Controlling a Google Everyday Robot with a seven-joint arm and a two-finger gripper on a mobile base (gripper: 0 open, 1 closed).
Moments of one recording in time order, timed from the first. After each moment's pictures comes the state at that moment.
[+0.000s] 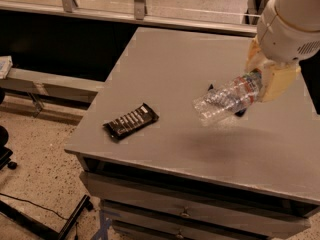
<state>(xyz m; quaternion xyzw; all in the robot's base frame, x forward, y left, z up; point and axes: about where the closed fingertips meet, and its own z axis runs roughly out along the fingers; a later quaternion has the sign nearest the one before) 0.483 -0.197 0.964 -0.77 0.62 -0.13 0.10</state>
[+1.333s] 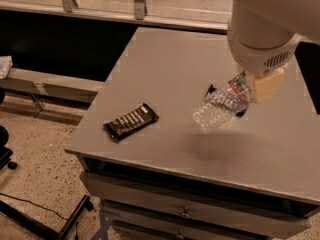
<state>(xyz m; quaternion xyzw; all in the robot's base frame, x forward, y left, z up) 0.473 -0.179 0.974 -0.76 0.59 -0.27 0.02</state>
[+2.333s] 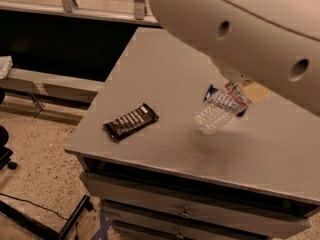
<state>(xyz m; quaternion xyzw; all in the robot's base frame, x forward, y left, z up) 0.475 -0.173 0.970 -0.74 0.58 -0.35 -0.04</state>
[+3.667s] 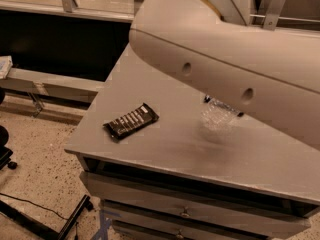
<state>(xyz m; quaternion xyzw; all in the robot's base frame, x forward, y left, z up) 0.488 -0.180 0.963 -0.70 0.58 -0.41 -0.08</state>
